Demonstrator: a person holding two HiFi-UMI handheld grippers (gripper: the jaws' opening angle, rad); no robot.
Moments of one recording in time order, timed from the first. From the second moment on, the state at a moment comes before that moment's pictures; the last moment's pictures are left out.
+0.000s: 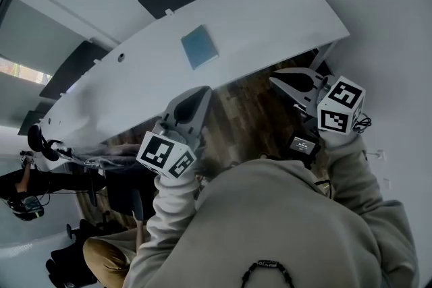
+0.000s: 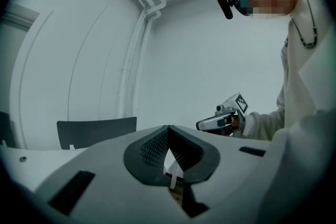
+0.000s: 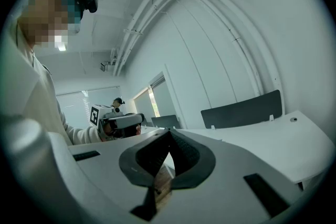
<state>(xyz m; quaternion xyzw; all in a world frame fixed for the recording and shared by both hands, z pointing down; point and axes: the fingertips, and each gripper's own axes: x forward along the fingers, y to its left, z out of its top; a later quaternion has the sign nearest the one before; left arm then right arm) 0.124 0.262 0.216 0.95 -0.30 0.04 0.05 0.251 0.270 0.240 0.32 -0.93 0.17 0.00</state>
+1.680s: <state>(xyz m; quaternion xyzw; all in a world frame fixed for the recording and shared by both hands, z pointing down) 0.000 0.011 0.319 0.94 -0.29 0.02 0.16 0.143 0.031 0.336 0.31 -0.91 0.24 0.11</state>
